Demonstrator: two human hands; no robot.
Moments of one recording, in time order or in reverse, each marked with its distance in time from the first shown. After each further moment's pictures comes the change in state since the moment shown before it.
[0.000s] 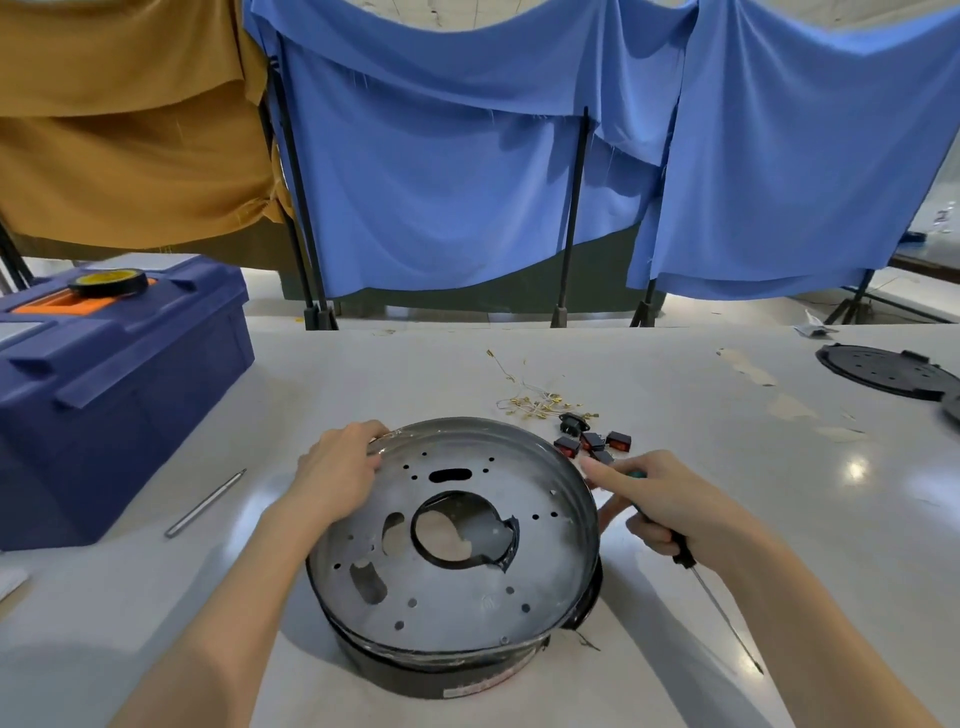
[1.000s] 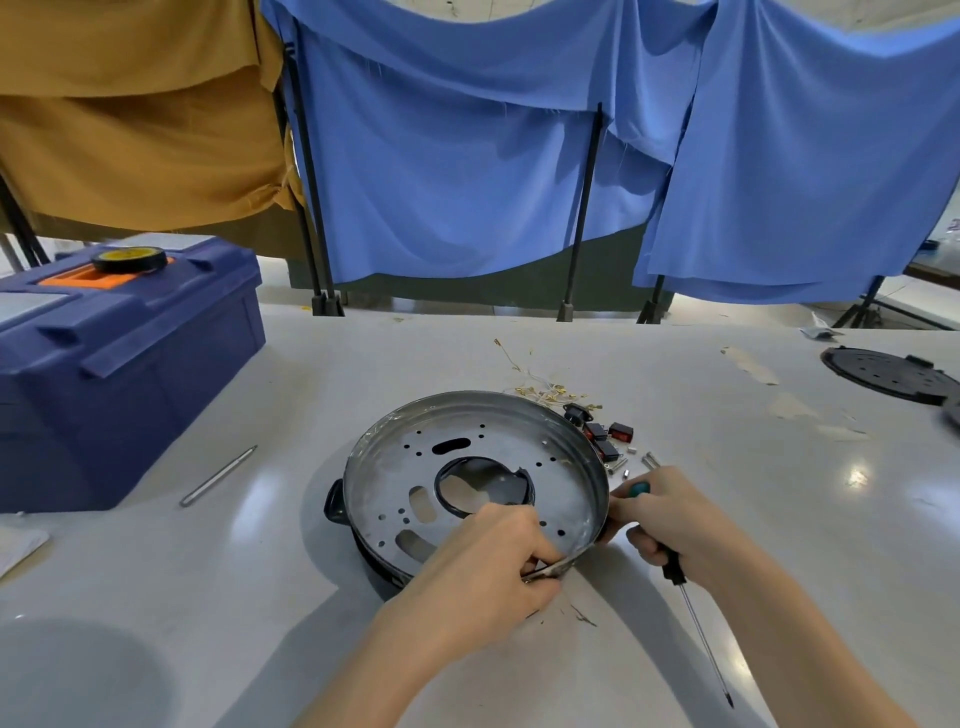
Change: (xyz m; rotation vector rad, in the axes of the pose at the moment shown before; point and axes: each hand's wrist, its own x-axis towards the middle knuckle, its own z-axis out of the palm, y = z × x) left_hand -0.107 0.097 0.036 -0.116 -0.157 0.540; right_hand -0.007 0.020 0.017 0.075 0.160 0.081
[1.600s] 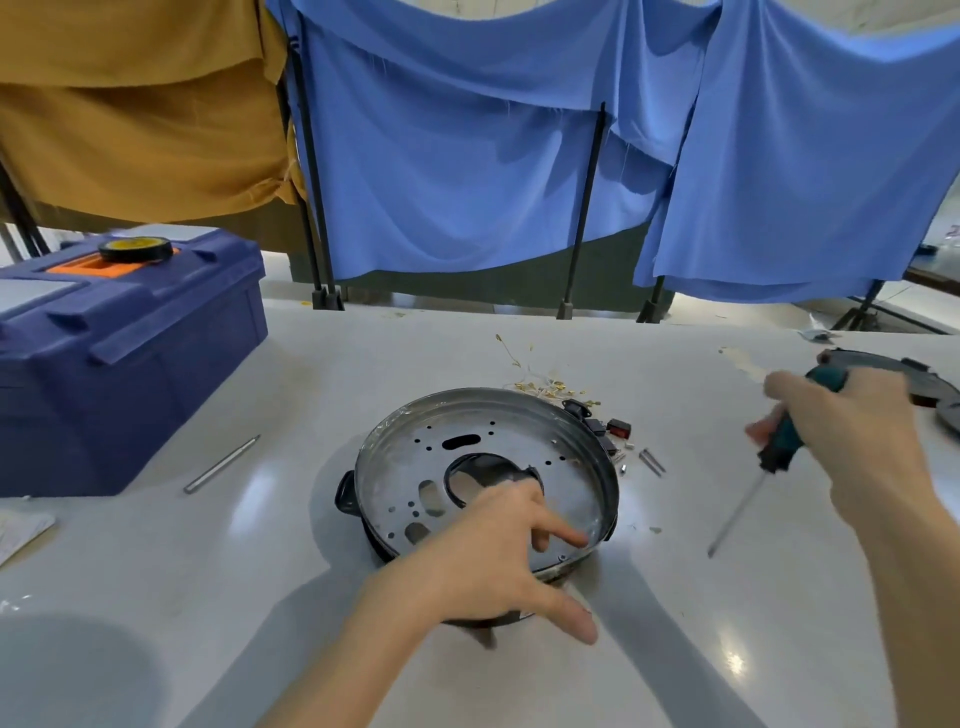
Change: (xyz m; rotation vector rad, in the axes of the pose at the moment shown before) left_hand 0.006 -0.003 -0.012 -0.238 -0.156 -0.047; right_hand -0.052 -0.059 -0.080 0.015 0.663 -0.313
